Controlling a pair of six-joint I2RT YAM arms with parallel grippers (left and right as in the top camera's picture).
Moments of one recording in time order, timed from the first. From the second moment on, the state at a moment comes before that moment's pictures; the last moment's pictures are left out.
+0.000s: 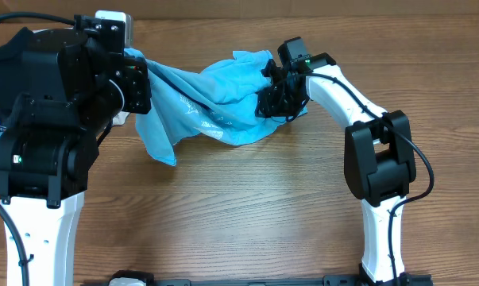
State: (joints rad) left arm -0.12 1.31 1.76 -1.02 0.09 -0.05; right arm 0.32 2.28 1.81 -0.89 -0.42 0.10
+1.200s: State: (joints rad) left arm -0.12 1.31 1.76 -1.02 0.09 -0.05; right arm 0.32 2.28 1.83 -0.94 -0.48 0.10
